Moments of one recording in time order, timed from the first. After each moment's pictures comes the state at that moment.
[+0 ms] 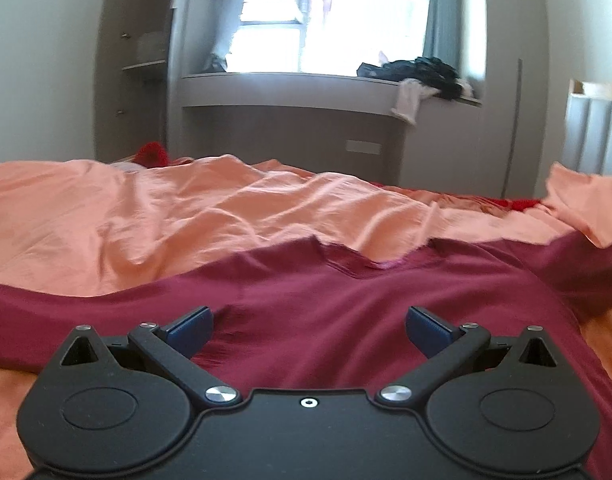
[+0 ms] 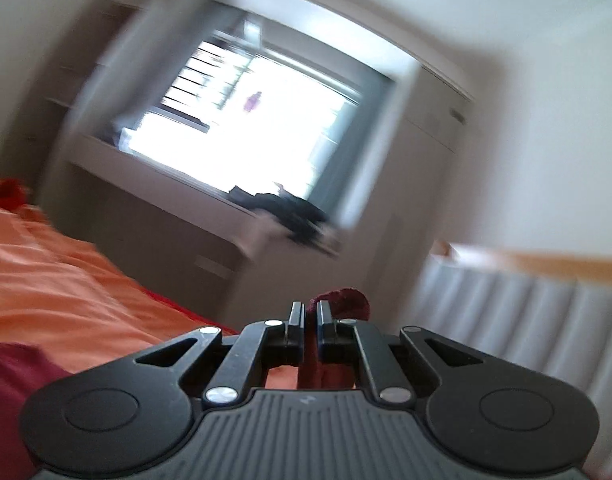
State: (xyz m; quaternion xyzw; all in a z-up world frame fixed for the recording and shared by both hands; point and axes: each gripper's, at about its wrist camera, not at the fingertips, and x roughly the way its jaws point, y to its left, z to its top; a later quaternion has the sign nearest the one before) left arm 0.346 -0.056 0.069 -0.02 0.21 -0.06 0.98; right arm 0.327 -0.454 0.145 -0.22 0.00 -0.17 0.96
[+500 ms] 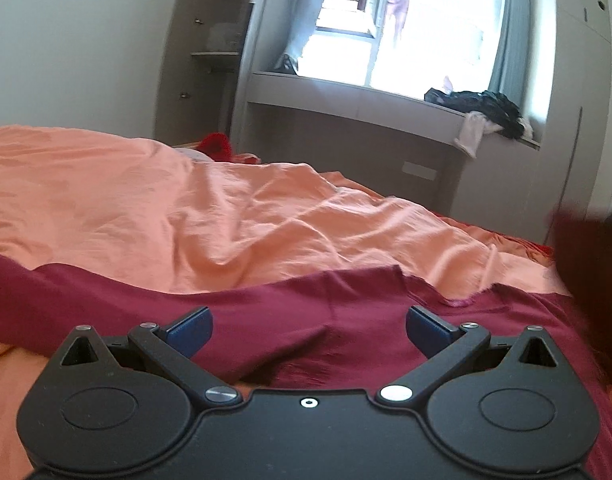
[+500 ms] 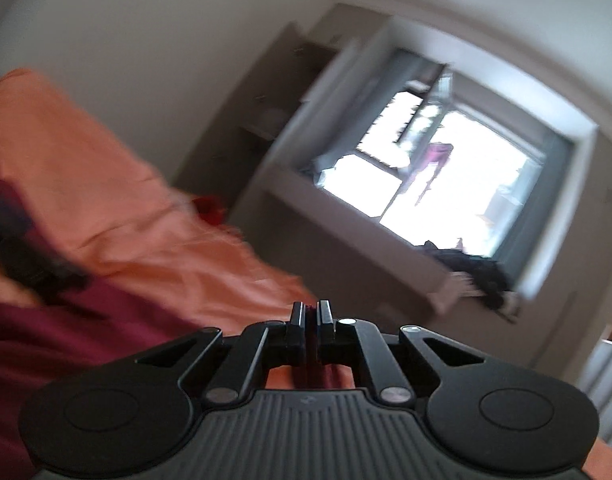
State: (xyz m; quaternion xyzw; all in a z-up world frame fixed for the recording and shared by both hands) left arm 0.342 0.016 0.085 -0.09 0.20 0.02 0.97; right arm 0.335 -0.205 0.081 -0.30 0.02 0.09 0.95
